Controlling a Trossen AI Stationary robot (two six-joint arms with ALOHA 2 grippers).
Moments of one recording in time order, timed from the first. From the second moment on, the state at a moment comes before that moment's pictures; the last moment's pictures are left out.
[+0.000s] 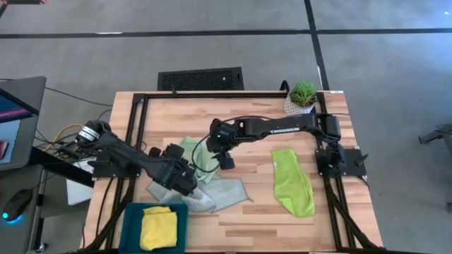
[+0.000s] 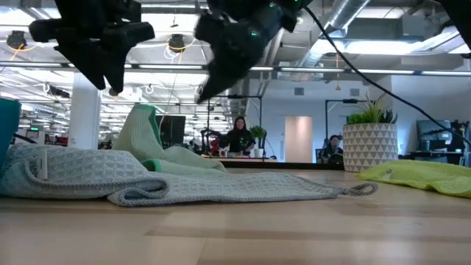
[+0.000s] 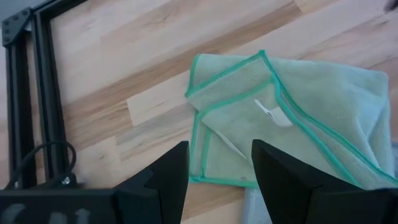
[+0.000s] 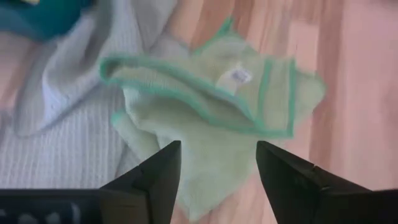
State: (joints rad) left arm -0.43 1.60 1.20 -1.40 -0.62 -1.66; right arm -0.05 2.01 1.63 -0.53 -0.15 -0.34
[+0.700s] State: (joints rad) left arm -0.02 1.57 1.20 -0.92 -0.17 -0.66; right arm -0.09 1.69 1.34 -0.74 -0.15 -0.26
